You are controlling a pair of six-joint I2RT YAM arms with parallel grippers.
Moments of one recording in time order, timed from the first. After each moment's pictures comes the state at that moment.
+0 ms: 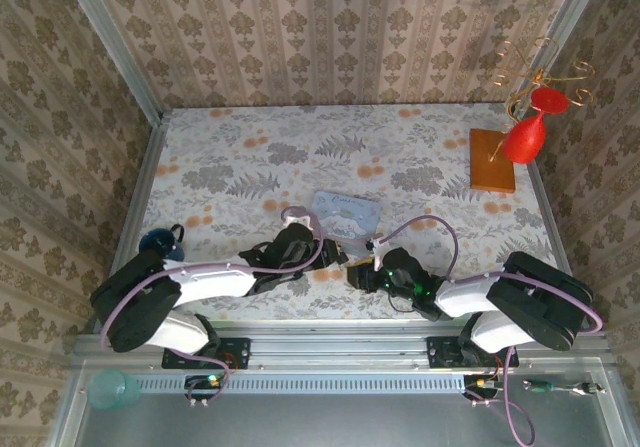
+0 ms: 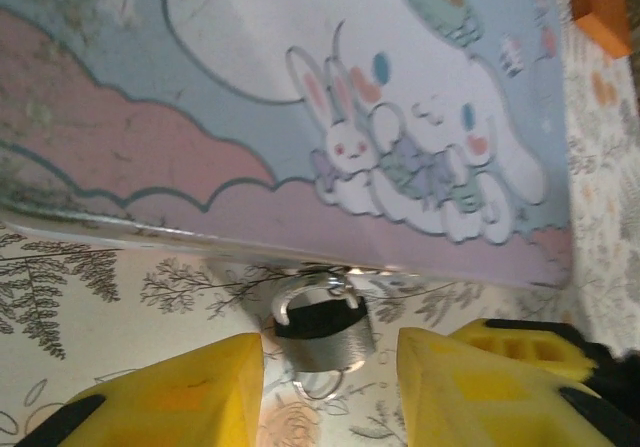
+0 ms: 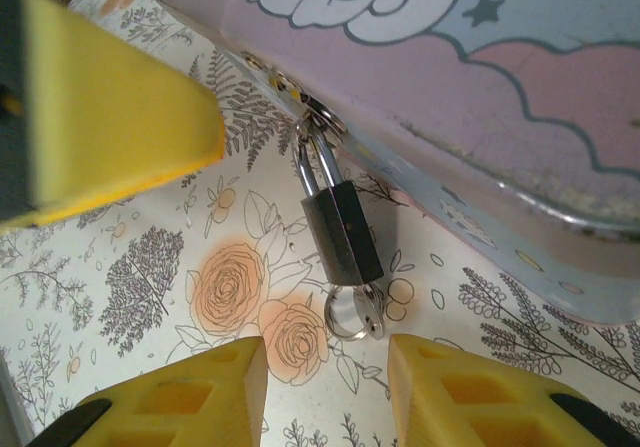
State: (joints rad) left arm -0.97 1.42 0.53 0.22 -0.02 -0.94; right arm 0.85 1.41 0.22 0.67 -0.01 0.58
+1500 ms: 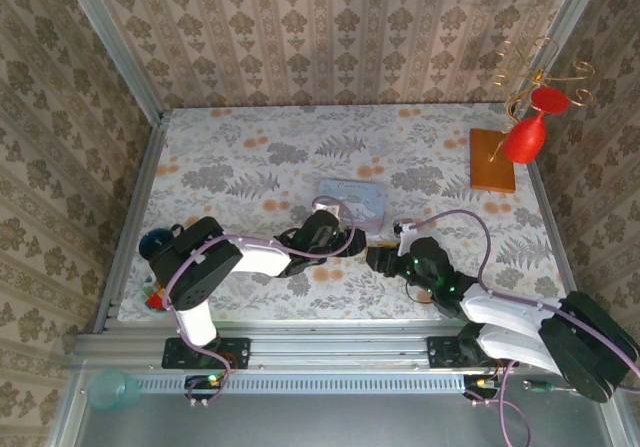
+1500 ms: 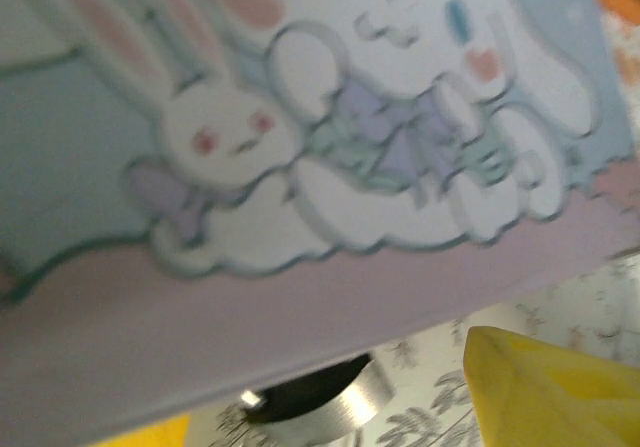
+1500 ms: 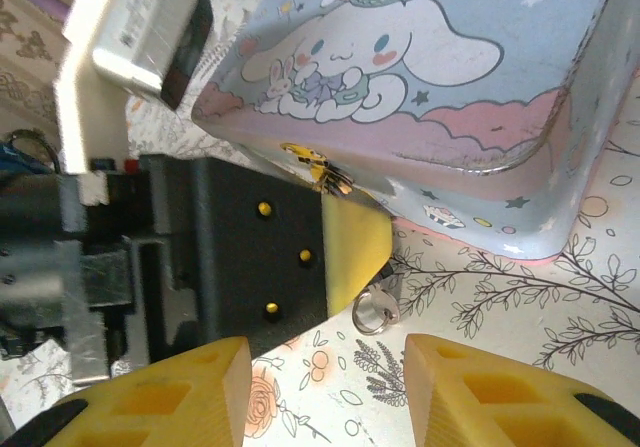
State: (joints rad) left arm -0.96 1.77 0.75 0.37 0.01 -0.79; right arm 0.66 1.05 0.17 0.45 -0.03 0.60
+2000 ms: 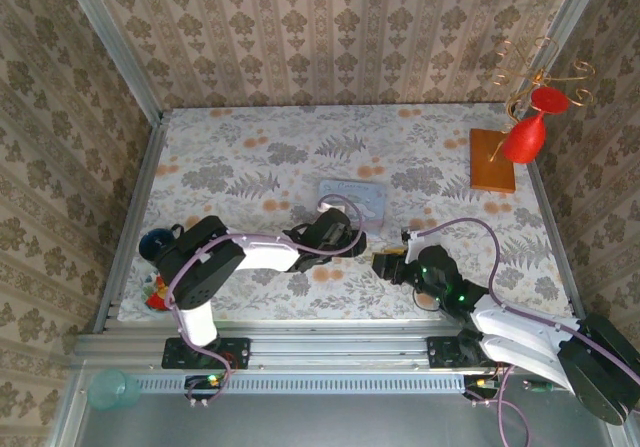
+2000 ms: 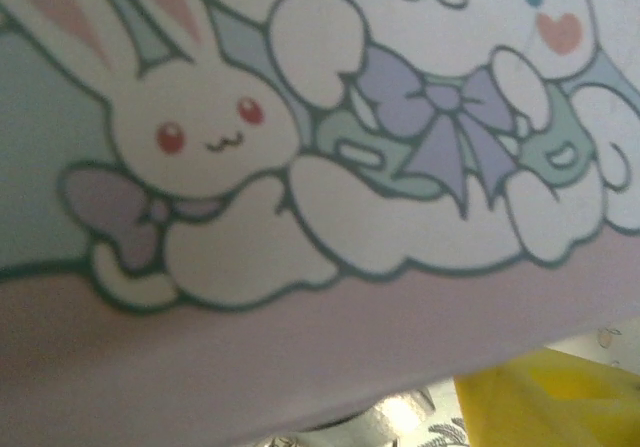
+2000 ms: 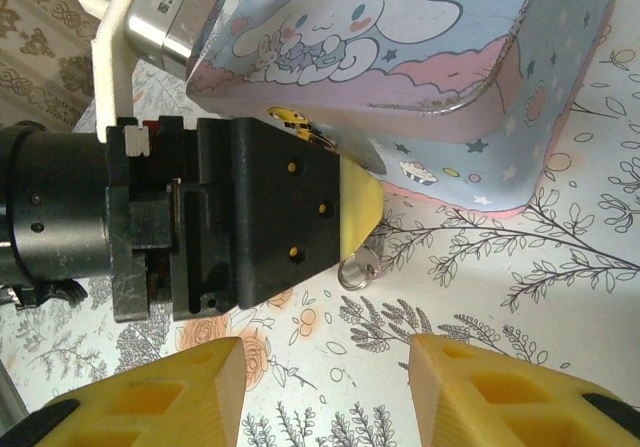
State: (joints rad) left arm -0.99 1.80 0.87 0.15 -0.07 -0.78; right arm 0.66 0.91 0.11 0.38 -0.03 0.61
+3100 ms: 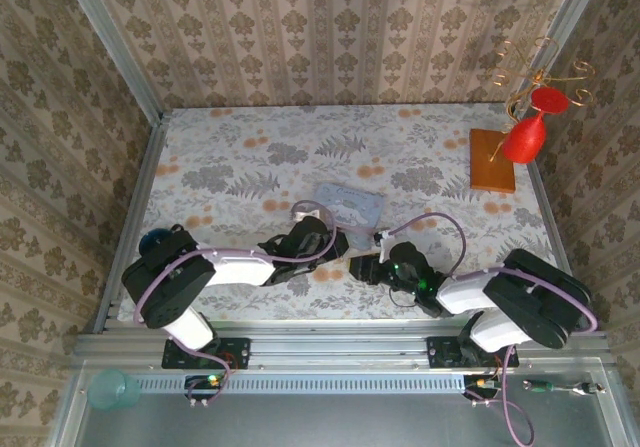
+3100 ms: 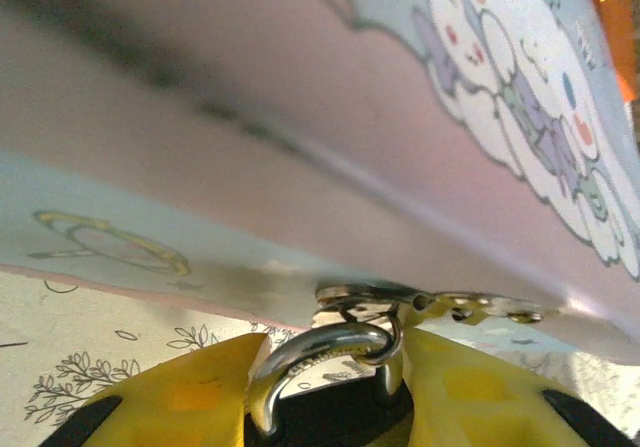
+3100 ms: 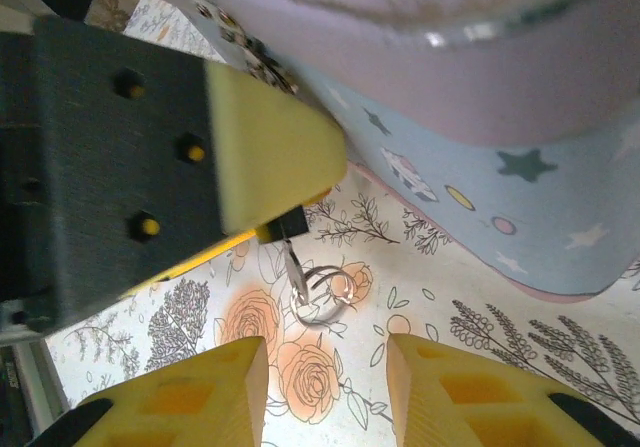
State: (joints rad) left arm -0.96 1.60 0.63 0.33 -0.01 -1.07; right arm 0.77 1.45 0.20 0.79 -0.10 0.73
